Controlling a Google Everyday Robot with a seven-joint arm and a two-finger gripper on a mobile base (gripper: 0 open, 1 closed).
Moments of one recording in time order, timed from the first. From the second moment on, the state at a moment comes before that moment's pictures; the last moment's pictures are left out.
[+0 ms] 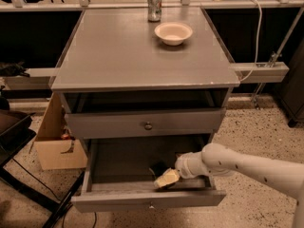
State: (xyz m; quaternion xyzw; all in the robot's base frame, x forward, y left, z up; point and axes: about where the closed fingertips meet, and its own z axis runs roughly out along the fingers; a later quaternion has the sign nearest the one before) arm 0.547 -0.066 0.422 -0.39 0.84 0.26 0.27
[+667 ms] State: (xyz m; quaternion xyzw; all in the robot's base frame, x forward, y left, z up) arm 0.495 -0.086 0.527 -0.39 0.84 0.26 0.27
